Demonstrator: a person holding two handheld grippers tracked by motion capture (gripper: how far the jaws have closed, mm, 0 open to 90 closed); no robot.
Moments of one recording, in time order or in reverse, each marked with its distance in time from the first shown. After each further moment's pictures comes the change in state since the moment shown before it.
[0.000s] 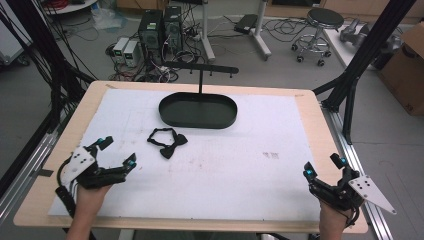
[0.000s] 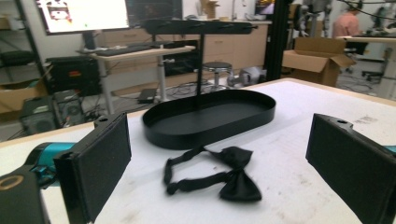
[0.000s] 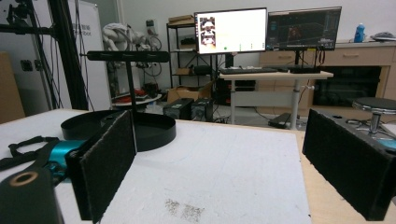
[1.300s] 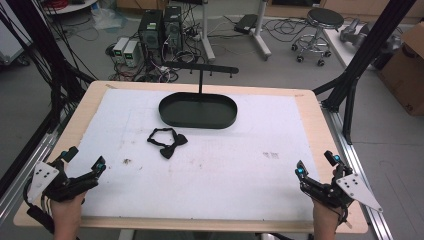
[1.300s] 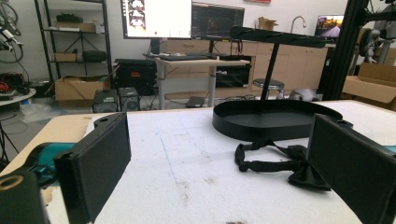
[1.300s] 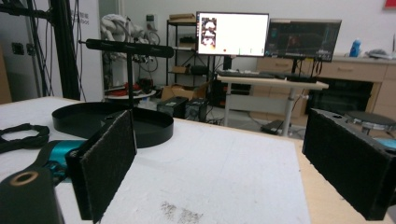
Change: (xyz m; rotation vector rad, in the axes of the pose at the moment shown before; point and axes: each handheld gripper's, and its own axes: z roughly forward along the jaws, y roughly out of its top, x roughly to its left) left arm 0.040 -0.024 -0.070 -0.077 0.263 -0.079; right arm 0.013 -0.005 0.012 -0.008 -0.008 -0.102
